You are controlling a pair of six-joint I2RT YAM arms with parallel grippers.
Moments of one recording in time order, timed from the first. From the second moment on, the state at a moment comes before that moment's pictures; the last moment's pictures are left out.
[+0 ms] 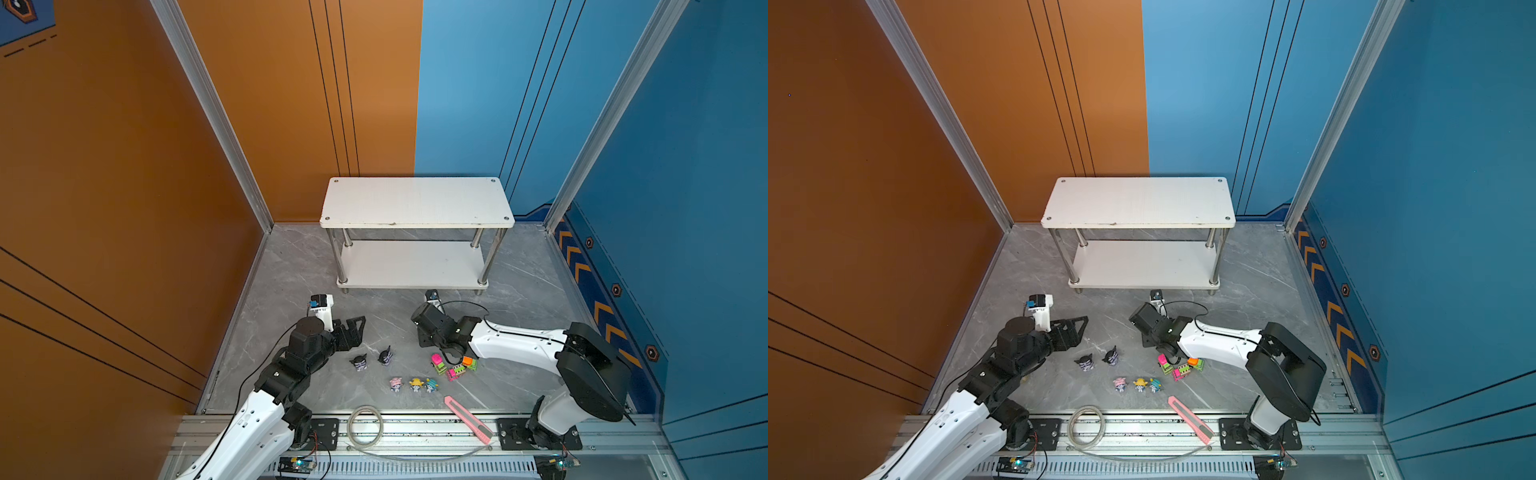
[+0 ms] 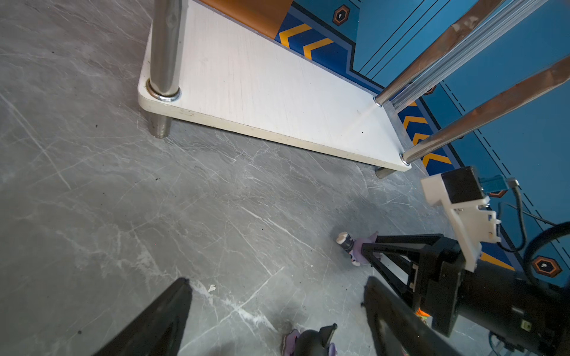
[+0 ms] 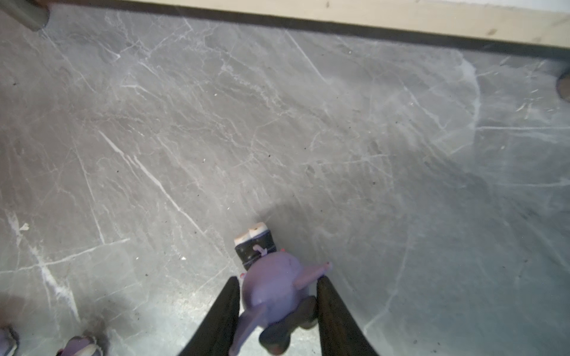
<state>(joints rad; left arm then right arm) -0.44 0.60 0.38 -0.24 0.05 -0.59 0.94 1.59 0.91 -0.34 0.37 0.70</state>
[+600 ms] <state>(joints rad) -0.44 0.60 0.38 -0.23 0.05 -0.59 0.99 1.62 0.91 -0.36 0.50 0.70</state>
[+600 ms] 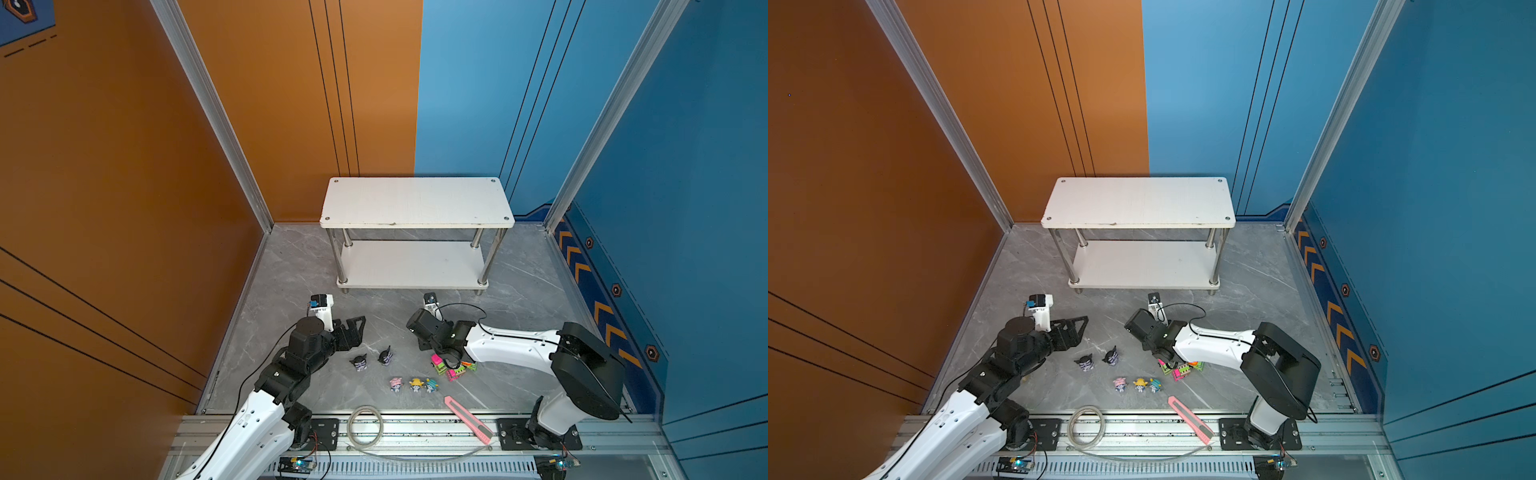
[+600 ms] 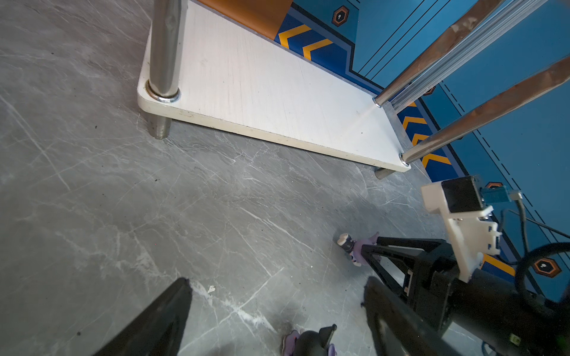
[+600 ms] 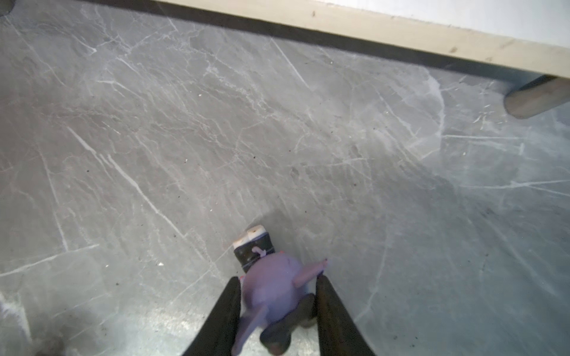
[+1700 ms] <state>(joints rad) -0.44 0.64 0.38 -0.21 0.05 -0.59 0.73 1.49 1.01 -0.41 0.56 0.55</state>
